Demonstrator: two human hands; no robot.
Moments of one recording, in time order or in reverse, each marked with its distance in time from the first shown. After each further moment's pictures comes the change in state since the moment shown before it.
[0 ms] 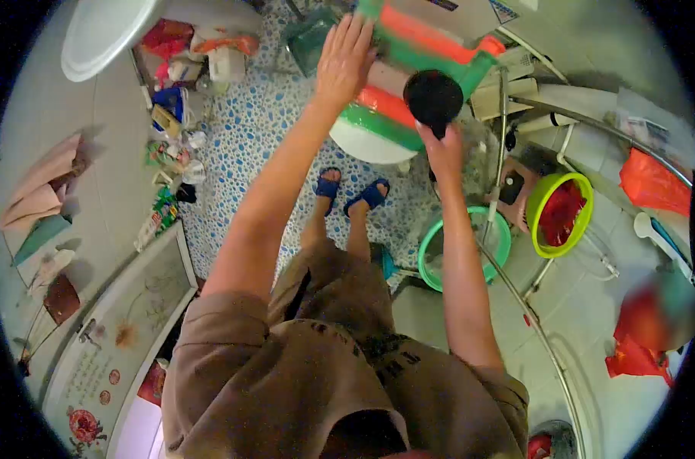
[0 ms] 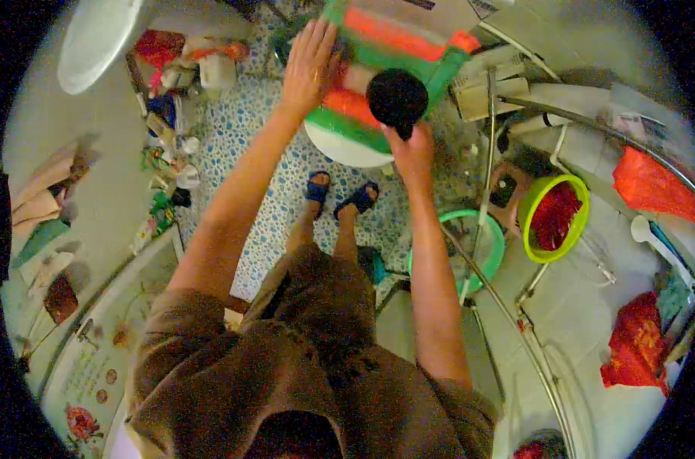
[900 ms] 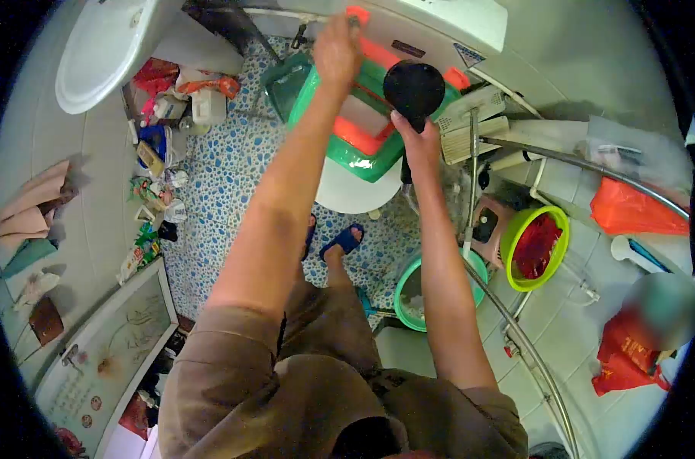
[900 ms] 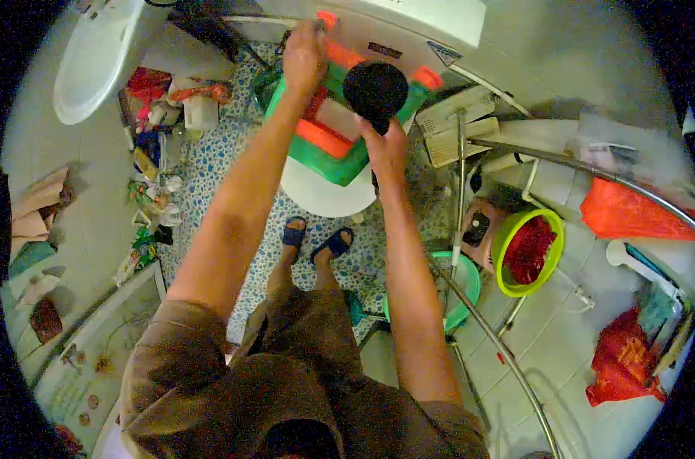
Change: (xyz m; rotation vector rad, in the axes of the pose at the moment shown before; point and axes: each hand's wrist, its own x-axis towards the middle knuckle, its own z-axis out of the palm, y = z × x) left_hand 0.154 -0.036 0.093 0.115 0.276 -0.385; right_hand 0.103 -0.039 -0.011 0.173 0.009 -0.041
